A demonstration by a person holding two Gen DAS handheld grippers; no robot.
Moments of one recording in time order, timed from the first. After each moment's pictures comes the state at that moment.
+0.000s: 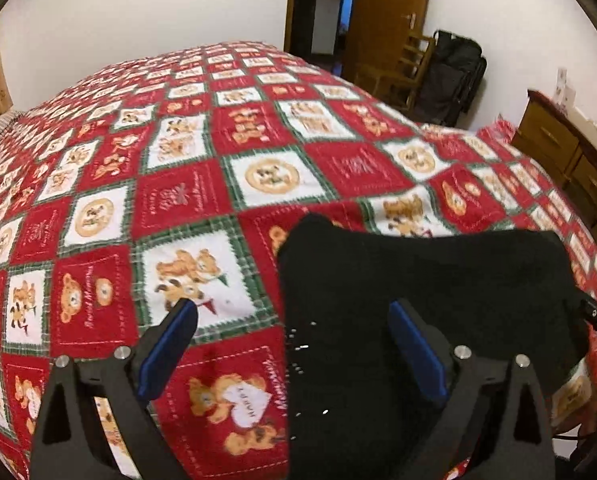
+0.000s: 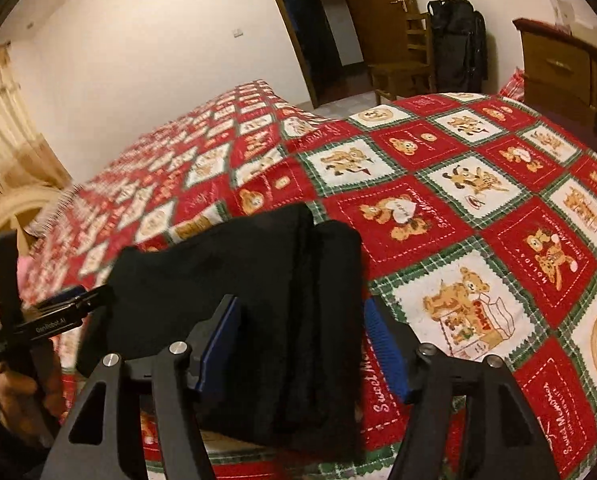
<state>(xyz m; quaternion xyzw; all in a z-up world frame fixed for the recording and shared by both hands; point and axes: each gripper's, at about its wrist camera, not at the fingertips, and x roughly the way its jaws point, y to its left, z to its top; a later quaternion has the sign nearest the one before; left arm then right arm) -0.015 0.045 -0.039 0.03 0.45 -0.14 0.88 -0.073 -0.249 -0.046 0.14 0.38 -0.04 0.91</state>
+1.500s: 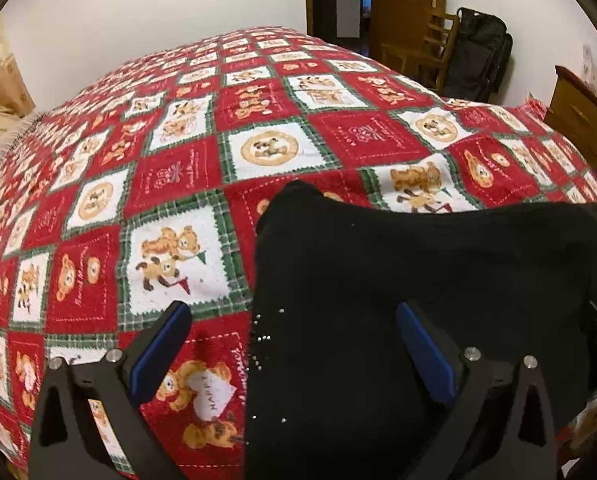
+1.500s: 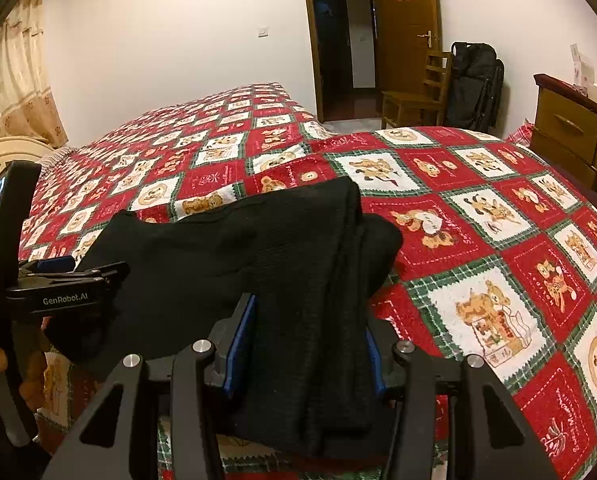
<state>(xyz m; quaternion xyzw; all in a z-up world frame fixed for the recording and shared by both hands) -0.020 0.017 -0.059 0.06 0.47 -0.08 0.88 -0.072 -0.206 -0.059 0.05 0.37 -0.05 0.93</state>
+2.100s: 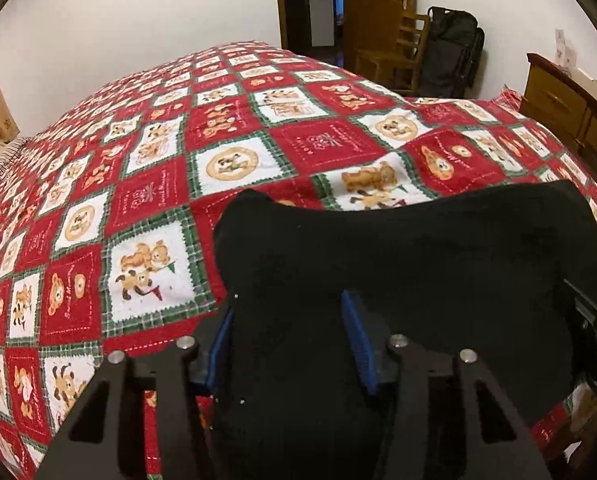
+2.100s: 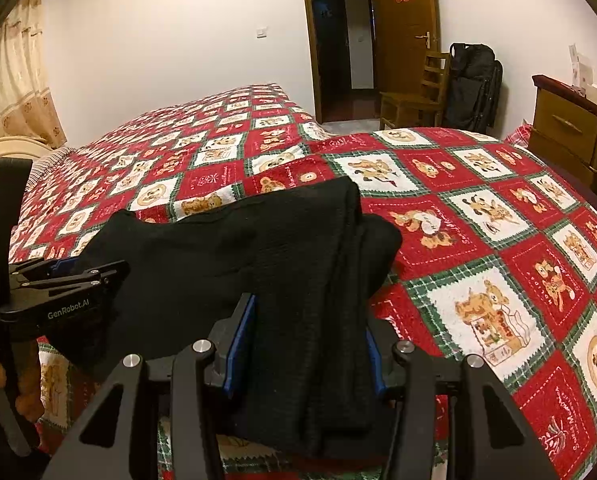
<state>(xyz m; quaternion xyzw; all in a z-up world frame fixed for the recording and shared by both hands) -0.036 -0.004 -0.051 0.08 0.45 -0.11 0.88 -0.073 -0.204 -0.058 0.04 0.36 -0.05 0.93</state>
